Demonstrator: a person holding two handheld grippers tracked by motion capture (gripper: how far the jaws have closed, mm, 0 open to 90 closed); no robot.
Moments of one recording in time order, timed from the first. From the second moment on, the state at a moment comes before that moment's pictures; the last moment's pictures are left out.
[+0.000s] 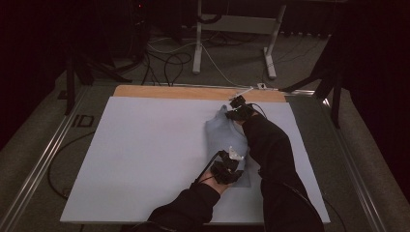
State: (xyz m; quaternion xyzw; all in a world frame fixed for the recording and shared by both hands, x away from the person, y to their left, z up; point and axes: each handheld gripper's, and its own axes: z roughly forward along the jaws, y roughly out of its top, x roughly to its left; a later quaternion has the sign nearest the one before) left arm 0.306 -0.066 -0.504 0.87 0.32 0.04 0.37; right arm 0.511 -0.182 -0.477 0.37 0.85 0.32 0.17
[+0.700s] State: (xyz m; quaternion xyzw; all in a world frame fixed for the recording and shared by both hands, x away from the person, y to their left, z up) left arm 0.310 -0.069 -0.511 0.88 0.32 0.04 0.36; right arm 0.515 -0.190 -0.508 0.40 0.84 0.31 0.17
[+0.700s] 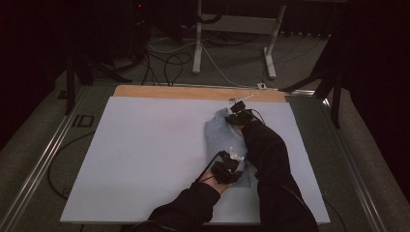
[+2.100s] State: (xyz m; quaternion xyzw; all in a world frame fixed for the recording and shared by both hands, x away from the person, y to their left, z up) left arm 0.293 -0.091 -0.507 0.90 0.24 -0.04 0.37; right arm 0.452 -0.218 -0.450 0.38 0.80 0.42 0.16
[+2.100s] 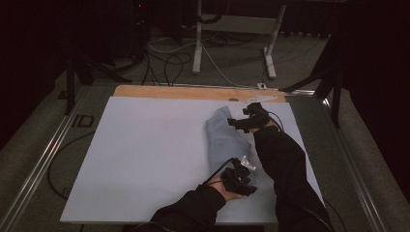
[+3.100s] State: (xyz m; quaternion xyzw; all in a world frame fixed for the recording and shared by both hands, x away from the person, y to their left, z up) left arm 0.326 -0.001 -0.458 0.86 0.20 0.01 0.47; right arm 0.427 -0.214 -0.434 0.36 0.80 0.45 0.16
